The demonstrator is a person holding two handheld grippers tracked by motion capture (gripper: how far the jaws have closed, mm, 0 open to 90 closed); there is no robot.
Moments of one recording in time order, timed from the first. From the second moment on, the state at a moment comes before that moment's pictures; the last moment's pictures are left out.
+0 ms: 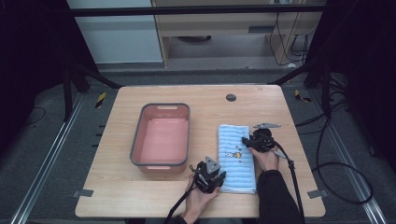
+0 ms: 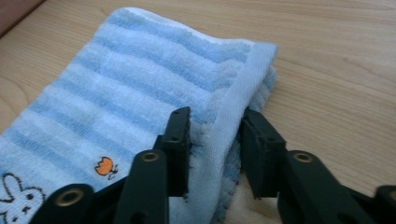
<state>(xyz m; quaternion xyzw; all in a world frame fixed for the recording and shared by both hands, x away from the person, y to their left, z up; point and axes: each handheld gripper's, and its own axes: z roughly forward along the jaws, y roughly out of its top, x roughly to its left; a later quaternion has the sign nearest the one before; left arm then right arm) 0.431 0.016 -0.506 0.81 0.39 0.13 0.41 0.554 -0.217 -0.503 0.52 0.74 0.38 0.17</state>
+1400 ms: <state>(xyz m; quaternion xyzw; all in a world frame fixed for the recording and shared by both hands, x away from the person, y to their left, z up) 0.425 0.042 -0.456 0.79 0.37 0.13 0.47 0.530 -0.204 -0.434 0.47 0.73 0.44 0.22</state>
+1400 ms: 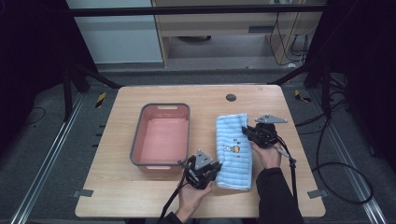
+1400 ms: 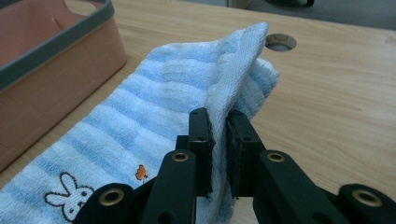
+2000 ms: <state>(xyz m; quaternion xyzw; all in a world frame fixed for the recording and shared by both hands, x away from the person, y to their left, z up) 0.422 0.067 -0.410 0.77 0.36 0.17 0.50 0.527 -0.184 -0.378 0.44 0.72 0.47 0.25</state>
